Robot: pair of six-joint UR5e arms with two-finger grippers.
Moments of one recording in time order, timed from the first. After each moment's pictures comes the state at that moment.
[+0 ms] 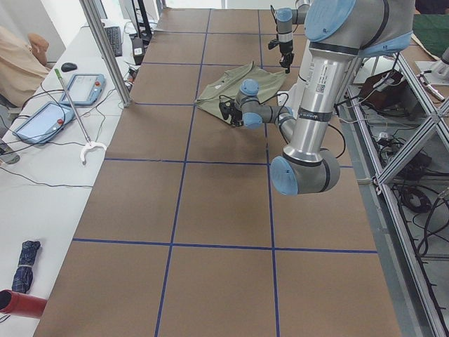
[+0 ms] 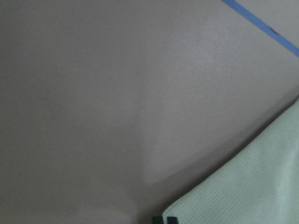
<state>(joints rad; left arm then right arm) -0.41 -1.91 -1.77 -2.14 -1.68 -1.76 -0.03 -1.68 2.24 -1.10 1.75 2.26</state>
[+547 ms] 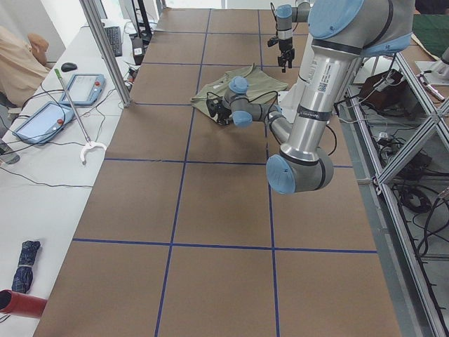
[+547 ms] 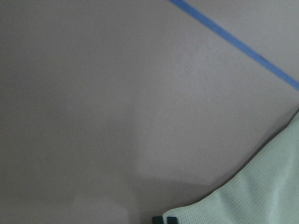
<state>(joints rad) -0.56 -1.99 -1.68 -2.14 -1.68 -1.68 0.01 -1.68 2.28 -1.10 1.75 2.27</state>
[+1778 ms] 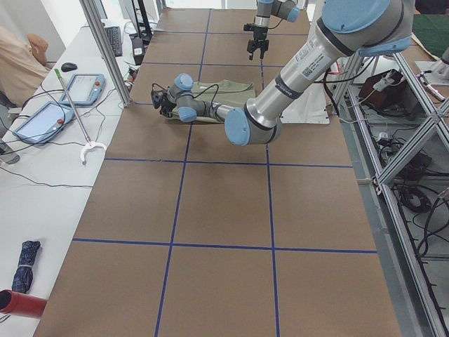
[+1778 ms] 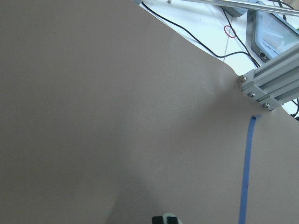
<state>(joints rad) -0.77 -2.50 -0.83 -2.55 -1.68 -1.61 0.35 -1.61 2.25 -1.10 1.76 2.21</state>
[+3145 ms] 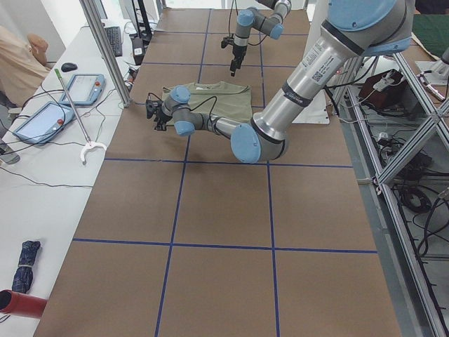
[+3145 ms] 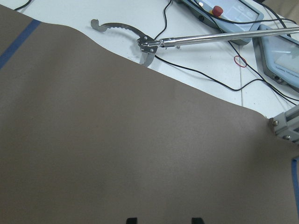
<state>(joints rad) -0.83 -2.28 -1.06 -2.55 -1.75 -1.40 0.46 -1.15 1.95 -1.58 1.79 1.51</state>
